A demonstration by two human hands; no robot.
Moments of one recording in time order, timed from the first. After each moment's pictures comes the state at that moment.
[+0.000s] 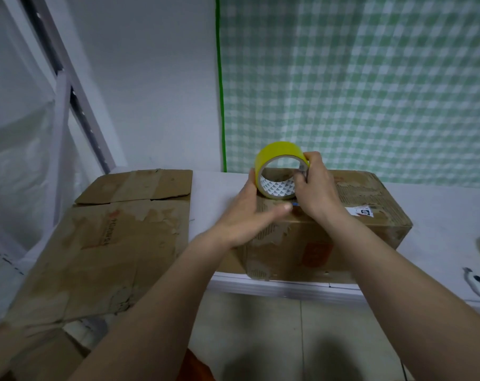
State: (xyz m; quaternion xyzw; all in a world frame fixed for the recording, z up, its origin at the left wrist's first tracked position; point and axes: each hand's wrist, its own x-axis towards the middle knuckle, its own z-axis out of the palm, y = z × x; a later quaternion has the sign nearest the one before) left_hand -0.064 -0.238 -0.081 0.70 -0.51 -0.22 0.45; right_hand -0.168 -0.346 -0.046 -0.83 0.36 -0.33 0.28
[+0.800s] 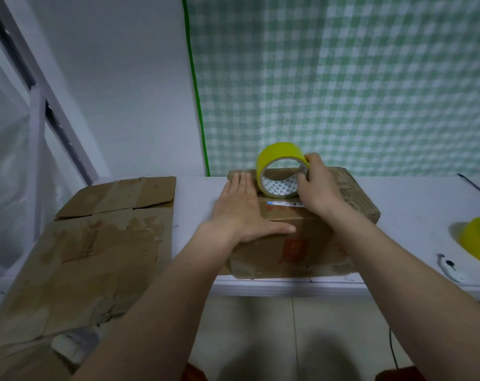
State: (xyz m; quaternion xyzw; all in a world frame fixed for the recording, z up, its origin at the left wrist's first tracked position) left_hand -0.096 -0.265 -0.063 0.84 -0.54 -0.02 0.07; right_hand -0.208 -0.374 -0.041 -0.82 0.40 -0.31 0.28
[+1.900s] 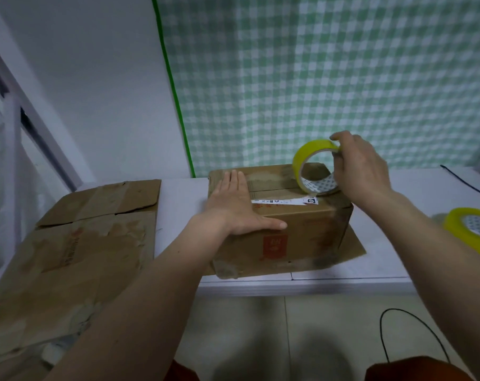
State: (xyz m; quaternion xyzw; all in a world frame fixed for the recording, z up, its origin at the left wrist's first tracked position) left_hand -0.114 -0.290 -0.051 0.84 -0.53 -0.09 0.01; right_hand -0.287 -0.433 -0.026 -0.84 0.42 -0.33 0.01
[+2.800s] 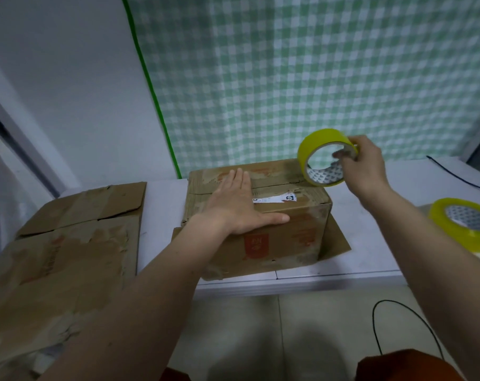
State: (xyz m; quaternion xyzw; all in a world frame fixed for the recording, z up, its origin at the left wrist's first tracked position) left_hand -0.143 -0.317 -0.052 0.82 -0.56 -0.09 0.01; right_hand -0.316 -0.466 -0.042 -0.70 0.46 -0.44 0.33
